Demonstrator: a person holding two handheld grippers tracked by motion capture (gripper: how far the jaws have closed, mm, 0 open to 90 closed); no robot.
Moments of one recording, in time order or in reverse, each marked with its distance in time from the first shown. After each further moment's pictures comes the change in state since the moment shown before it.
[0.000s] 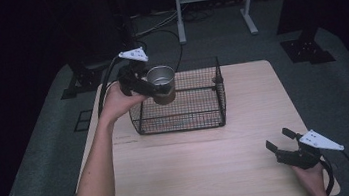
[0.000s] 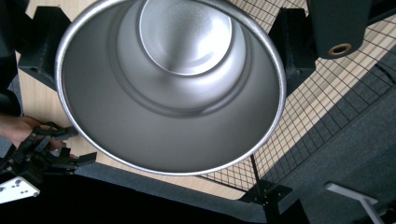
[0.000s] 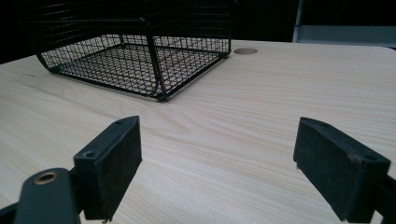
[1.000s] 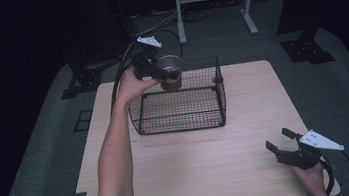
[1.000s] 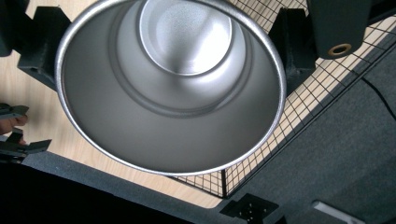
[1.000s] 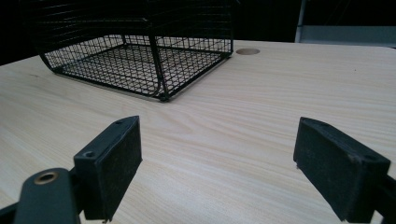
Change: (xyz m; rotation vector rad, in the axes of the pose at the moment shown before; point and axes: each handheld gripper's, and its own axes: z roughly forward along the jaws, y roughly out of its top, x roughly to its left) left arm 0.046 0.017 0.051 0.059 0.038 -0.071; right arm 0.000 0.000 0.000 0.001 0.009 0.005
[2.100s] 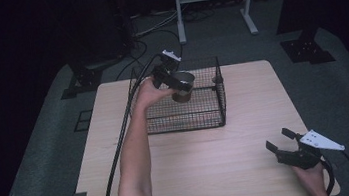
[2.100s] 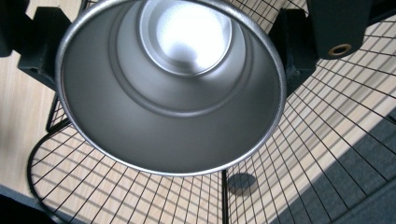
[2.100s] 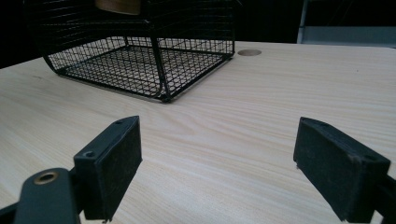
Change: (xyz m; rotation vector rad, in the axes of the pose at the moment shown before) left arm 0.010 -0.021 0.081 0.157 -0.011 -0.047; right arm -0.001 0.000 -0.001 -0.005 0.010 0.000
